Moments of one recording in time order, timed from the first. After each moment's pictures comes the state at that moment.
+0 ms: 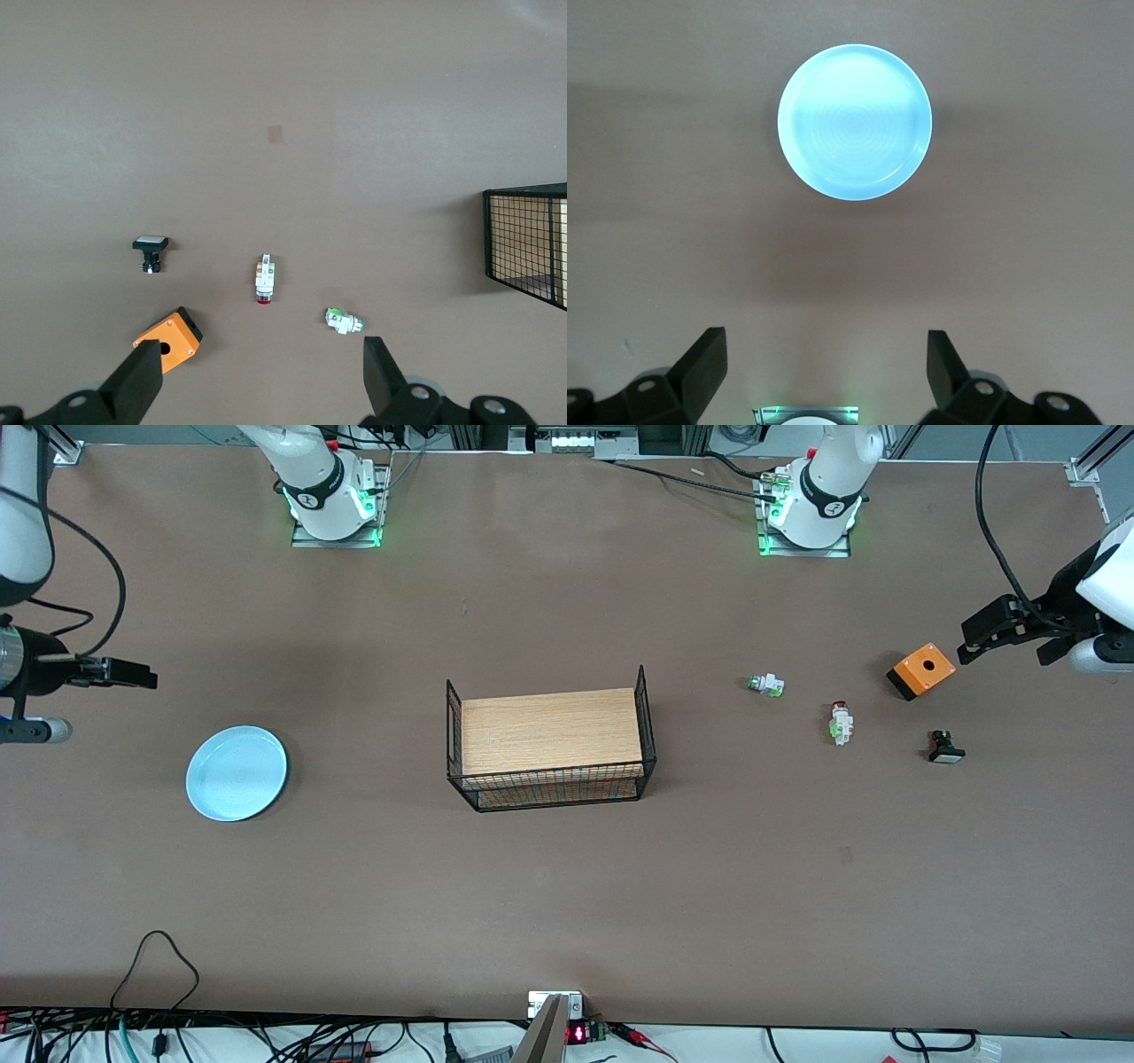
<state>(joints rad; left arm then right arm) 0.09 0.01 -0.11 -1.58 -0.02 1.61 -0.04 -0.13 0.26 0.01 -1.54 -0.04 1.54 -0.10</state>
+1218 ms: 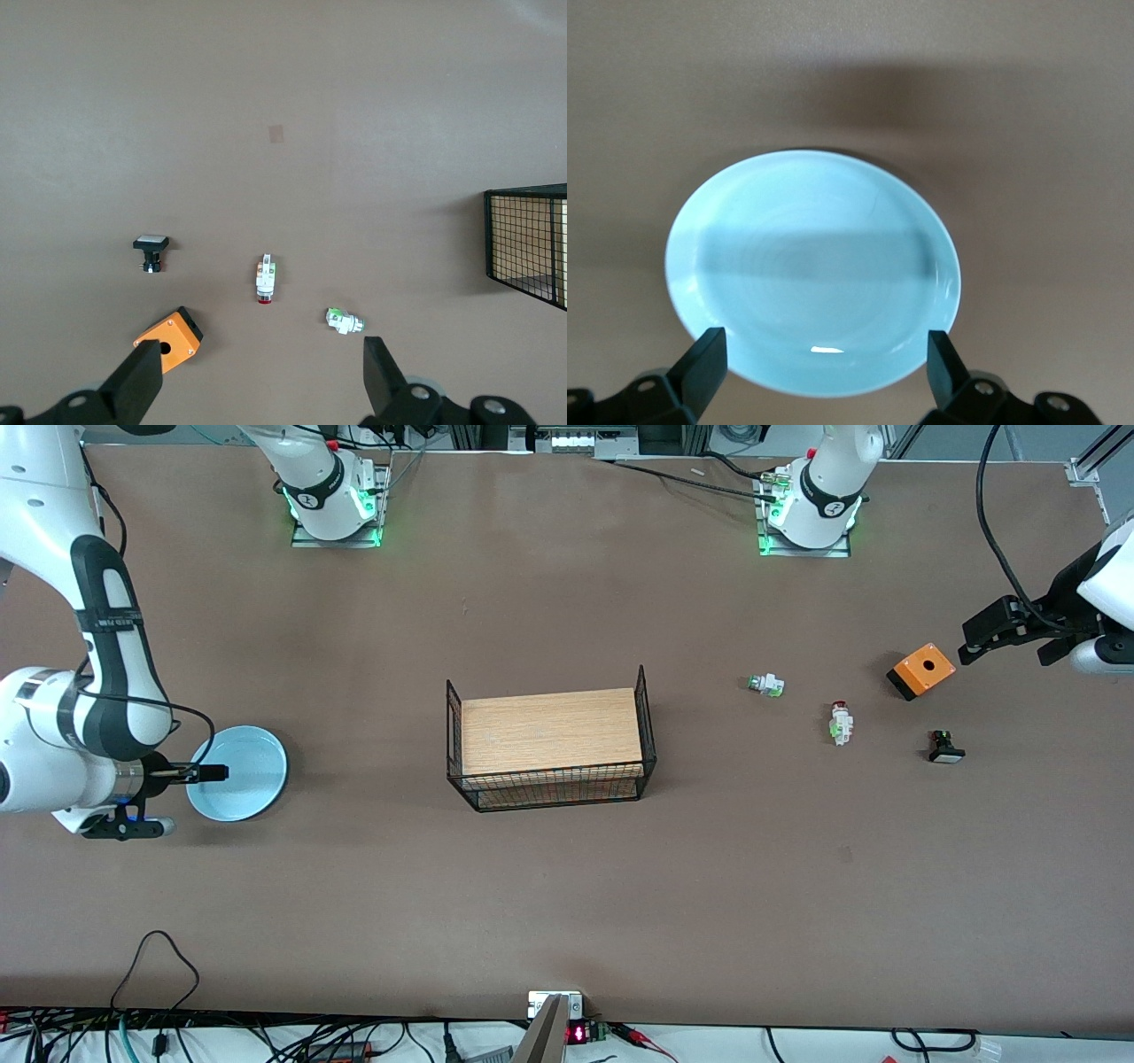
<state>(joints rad) 0.09 0.01 -0.11 -1.58 -0.02 1.61 -0.04 -0.18 0.68 0.01 -1.52 -0.04 1.93 -0.19</state>
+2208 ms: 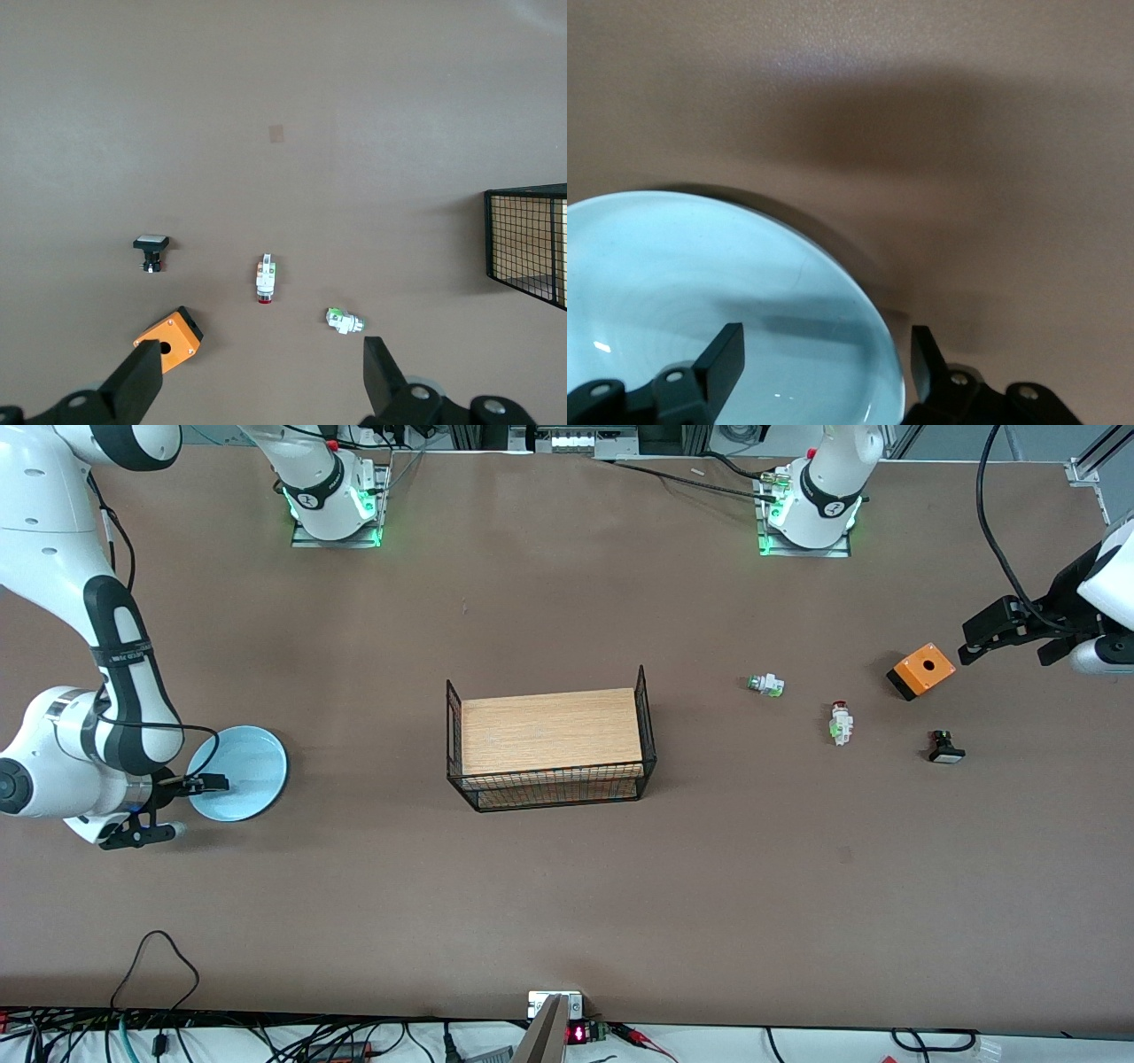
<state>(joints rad) 0.09 0.01 -0.11 -1.58 -0.02 1.61 -0.04 -0.23 0.79 0.01 -1.52 -0.04 2.09 -0.36</state>
